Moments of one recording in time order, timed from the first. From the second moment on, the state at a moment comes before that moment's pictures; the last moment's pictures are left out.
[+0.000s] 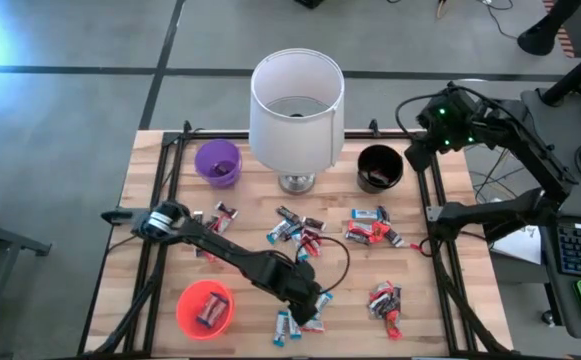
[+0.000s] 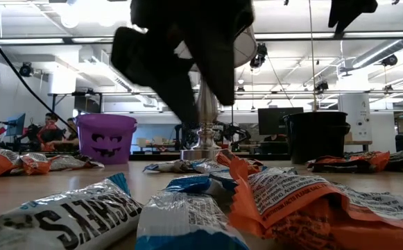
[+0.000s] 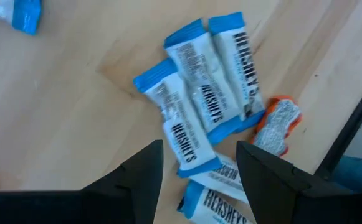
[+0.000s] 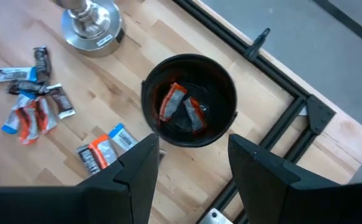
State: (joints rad) left arm -0.42 2.15 1.77 -0.81 -0.02 -1.04; right arm -0.60 1.14 1.66 -1.57 0.07 0.21
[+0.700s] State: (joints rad) left arm -0.41 2.24 1.77 -0.83 -0.01 -1.01; right arm -0.60 1.09 1.66 -1.57 0.04 0.21
